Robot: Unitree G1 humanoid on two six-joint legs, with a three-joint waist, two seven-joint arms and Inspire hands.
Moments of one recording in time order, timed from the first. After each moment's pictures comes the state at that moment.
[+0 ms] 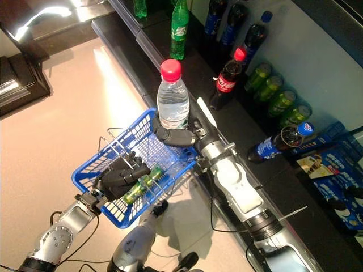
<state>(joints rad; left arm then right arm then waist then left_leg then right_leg) 0.01 0.50 -0.13 -0.10 -1.18 0.26 -0.34 -0.44 -0.52 0.43 -0.02 0.38 -0.20 -0.02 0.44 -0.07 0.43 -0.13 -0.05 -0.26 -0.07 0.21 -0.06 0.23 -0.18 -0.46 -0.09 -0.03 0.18</state>
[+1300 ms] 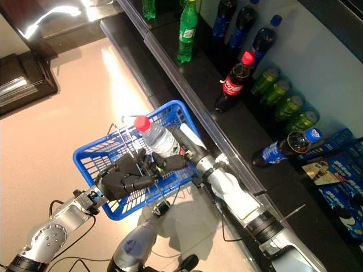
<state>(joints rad) -0.01 0.59 -0.15 -0.26 -1.18 0.29 -0.50 -0.44 -0.60 0.59 0.12 0.07 -0.15 -0.02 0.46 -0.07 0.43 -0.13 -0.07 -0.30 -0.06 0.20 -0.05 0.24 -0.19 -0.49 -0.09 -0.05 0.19</state>
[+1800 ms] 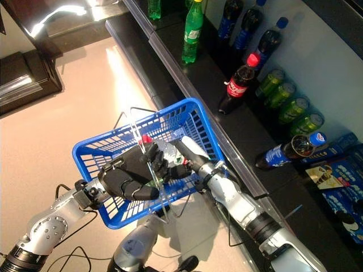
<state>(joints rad) -0.09 0.62 -0.20 -0.30 -1.18 0.29 -0.60 -0.46 -0.60 0.63 0.20 -0.10 -0.09 -0.04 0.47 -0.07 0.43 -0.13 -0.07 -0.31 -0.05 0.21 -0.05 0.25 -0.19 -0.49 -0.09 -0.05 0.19</state>
